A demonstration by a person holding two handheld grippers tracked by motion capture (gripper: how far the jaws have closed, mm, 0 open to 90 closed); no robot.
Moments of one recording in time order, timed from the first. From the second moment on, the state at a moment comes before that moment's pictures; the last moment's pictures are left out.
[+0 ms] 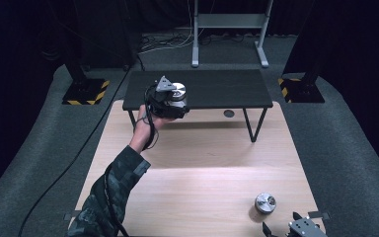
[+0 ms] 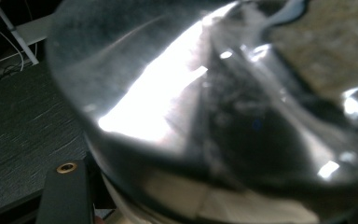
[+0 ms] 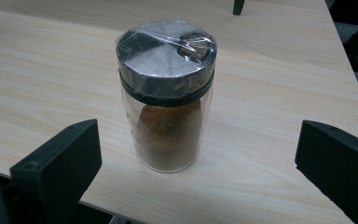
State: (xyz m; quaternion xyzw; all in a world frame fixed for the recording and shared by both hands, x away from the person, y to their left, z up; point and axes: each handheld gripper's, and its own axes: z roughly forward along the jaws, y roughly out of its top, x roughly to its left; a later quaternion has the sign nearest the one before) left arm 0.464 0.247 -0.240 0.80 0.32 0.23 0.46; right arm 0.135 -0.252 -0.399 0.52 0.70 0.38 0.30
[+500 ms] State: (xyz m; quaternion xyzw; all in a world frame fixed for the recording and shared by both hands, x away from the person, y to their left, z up) left arm 0.475 0.241 -0.230 0.80 0.32 0.24 0.46; right arm 0.135 -0.252 -0.399 0.52 0.70 0.38 0.30
